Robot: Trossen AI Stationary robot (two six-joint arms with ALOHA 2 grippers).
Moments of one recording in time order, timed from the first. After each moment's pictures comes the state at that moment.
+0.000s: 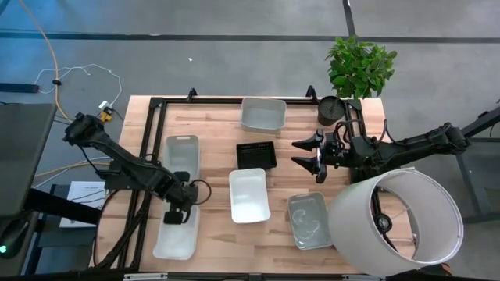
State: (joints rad) left arm -0.42 1.26 0.76 -0.85 0.01 -0.52; right arm 0.18 0.85 0.56 0.36 0.29 0.31
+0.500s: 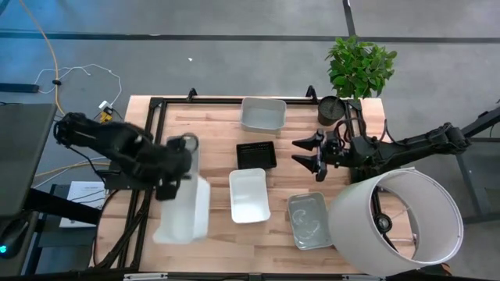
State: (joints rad) left arm -0.21 1.18 1.45 -1.29 -0.09 -0.32; right arm 0.18 0.85 0.56 0.37 0.32 0.36
